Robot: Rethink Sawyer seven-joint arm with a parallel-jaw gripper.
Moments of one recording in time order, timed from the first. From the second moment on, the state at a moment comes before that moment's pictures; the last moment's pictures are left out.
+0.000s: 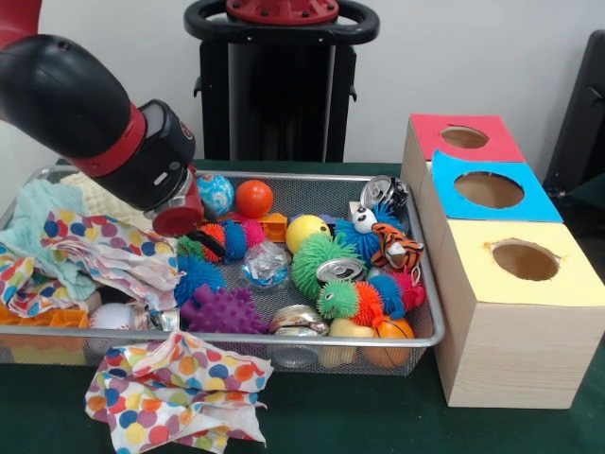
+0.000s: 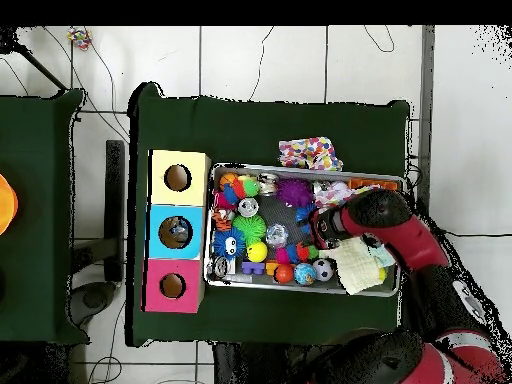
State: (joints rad) arm -0.61 -0.32 0.04 1.44 0.23 1.04 2.37
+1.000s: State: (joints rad) arm -0.58 -0.26 0.04 1.44 0.23 0.80 2.37
